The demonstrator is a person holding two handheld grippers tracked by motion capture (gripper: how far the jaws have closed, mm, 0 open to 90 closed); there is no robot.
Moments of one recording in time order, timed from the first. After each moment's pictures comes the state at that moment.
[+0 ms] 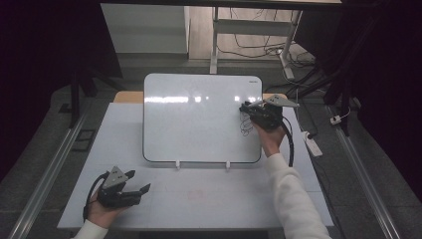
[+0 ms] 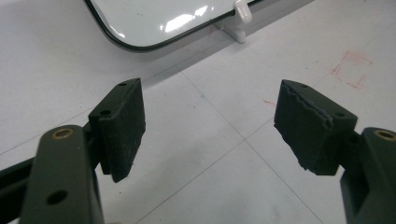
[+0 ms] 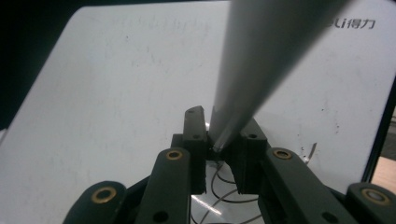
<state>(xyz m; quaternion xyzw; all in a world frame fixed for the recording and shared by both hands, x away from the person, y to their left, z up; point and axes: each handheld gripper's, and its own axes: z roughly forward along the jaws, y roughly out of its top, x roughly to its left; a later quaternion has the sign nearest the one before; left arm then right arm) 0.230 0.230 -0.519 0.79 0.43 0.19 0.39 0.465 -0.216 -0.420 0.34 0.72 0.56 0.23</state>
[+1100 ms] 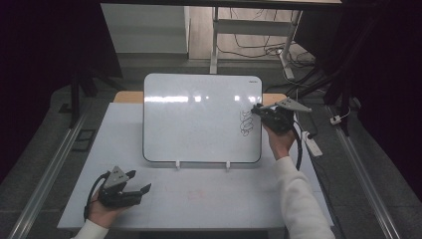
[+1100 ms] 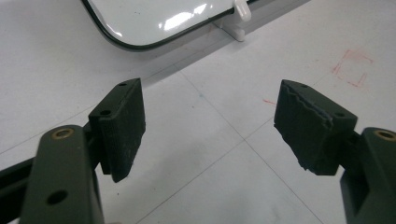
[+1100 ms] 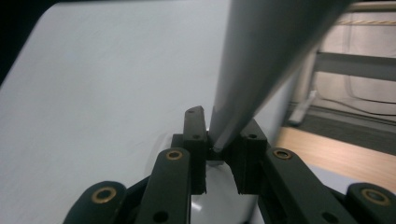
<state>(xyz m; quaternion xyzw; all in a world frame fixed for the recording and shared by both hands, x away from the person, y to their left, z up) 0.230 0.229 -0.519 0.79 0.43 0.19 0.39 0.458 -0.252 -0.422 0.38 0.69 0.56 0.25</state>
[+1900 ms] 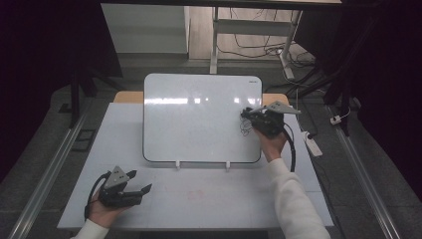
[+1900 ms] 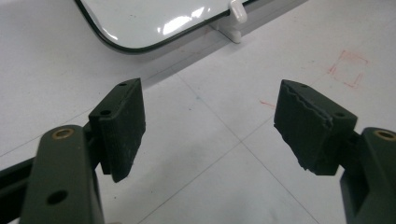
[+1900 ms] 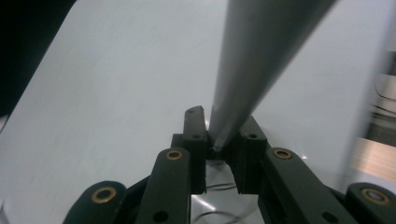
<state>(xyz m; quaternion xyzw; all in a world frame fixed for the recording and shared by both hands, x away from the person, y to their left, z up) 0.232 0.229 -0.519 0.79 0.43 0.18 0.40 0.448 -0.215 -0.433 0.33 0.73 0.55 0.23</state>
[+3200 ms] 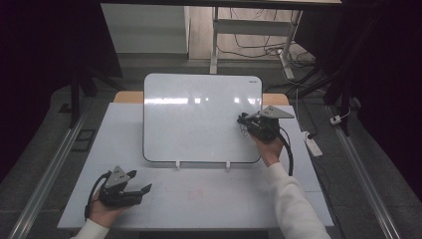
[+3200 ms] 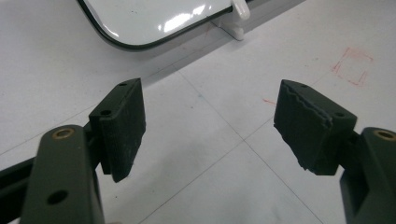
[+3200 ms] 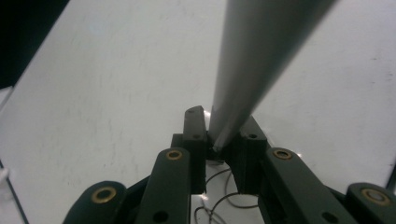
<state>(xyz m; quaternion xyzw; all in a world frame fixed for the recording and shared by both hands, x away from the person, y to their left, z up) 0.231 0.228 -0.520 0.79 0.43 0.18 0.39 0.441 -0.215 -0.439 0.32 0.74 0.55 0.23</state>
